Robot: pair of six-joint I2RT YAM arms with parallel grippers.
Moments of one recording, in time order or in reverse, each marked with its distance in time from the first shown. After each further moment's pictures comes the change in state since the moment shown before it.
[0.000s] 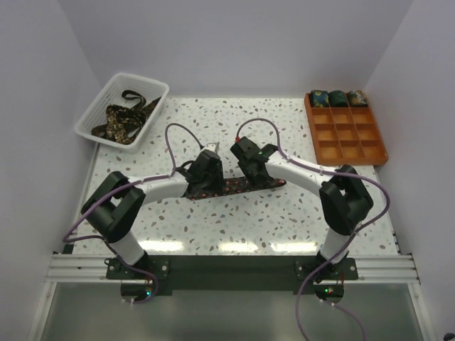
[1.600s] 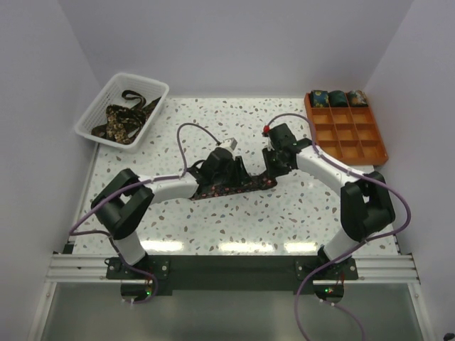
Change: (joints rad) left arm -0.089 0.055 0.072 0.212 0.154 -0.140; right arm -0.291 -0.108 -0.116 0.127 -0.518 0.045
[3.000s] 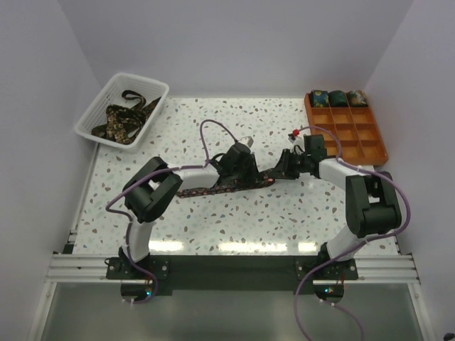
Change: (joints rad) left arm -0.024 0.283 0.270 -0.069 0.027 0.008; right arm -0.316 0.008 -0.312 0.500 -0.645 0.146
